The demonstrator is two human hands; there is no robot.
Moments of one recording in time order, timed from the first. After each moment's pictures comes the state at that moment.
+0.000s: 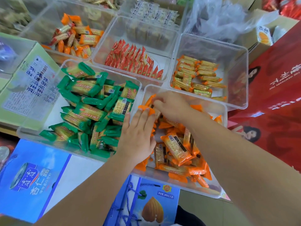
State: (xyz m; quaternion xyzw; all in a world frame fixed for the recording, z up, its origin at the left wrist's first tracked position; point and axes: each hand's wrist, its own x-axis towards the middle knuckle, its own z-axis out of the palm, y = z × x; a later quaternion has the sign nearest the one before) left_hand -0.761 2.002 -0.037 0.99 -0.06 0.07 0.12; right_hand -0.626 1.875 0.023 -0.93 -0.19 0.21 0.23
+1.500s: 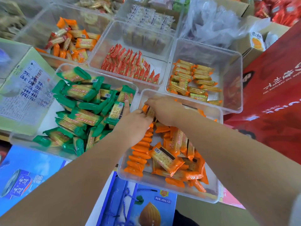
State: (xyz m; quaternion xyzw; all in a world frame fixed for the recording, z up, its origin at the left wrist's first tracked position) left_hand -0.695 2.021 -0.025 0.98 -0.17 -0.12 0.00; right_hand -0.606 1.878 0.006 -0.91 -0.36 0.20 0.00
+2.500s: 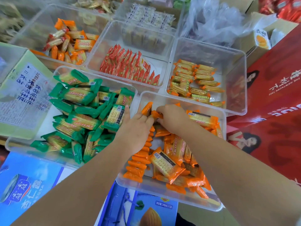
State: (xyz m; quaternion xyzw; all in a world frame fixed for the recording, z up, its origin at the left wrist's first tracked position) left_hand -0.699 2.011 -0.037 0.99 -0.14 -0.08 -0.01; right_hand -0.612 1.855 -0.023 -0.95 -0.26 0.17 0.06
